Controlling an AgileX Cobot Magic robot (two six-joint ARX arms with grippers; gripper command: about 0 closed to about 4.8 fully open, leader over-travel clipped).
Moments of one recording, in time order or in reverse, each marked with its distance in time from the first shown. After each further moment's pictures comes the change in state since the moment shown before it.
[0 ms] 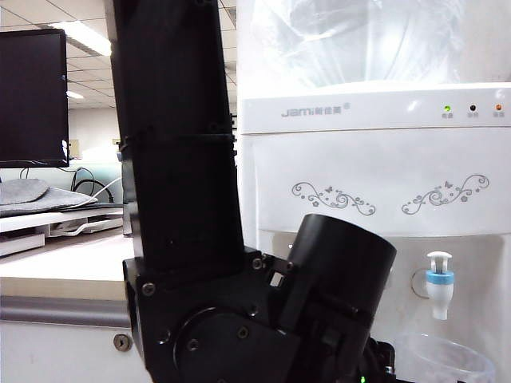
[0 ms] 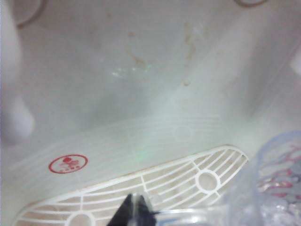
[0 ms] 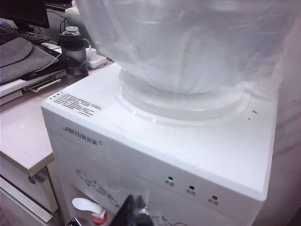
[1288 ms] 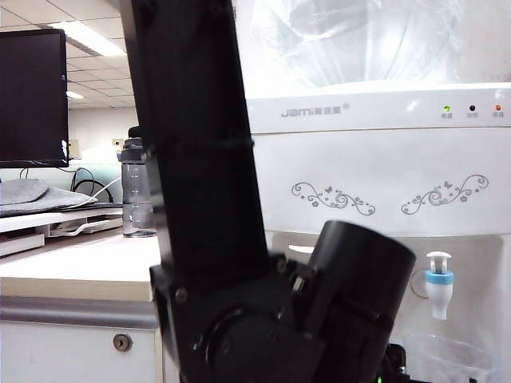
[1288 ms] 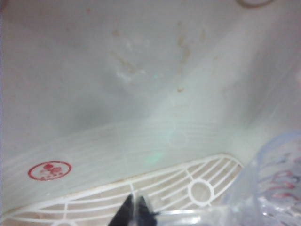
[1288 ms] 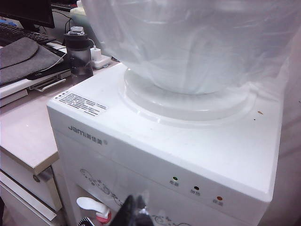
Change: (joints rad) left arm -0.001 0.036 0.073 -0.050 -0.008 -0.051; right arm 0.001 0.000 0.000 0.000 -0.018 0.000
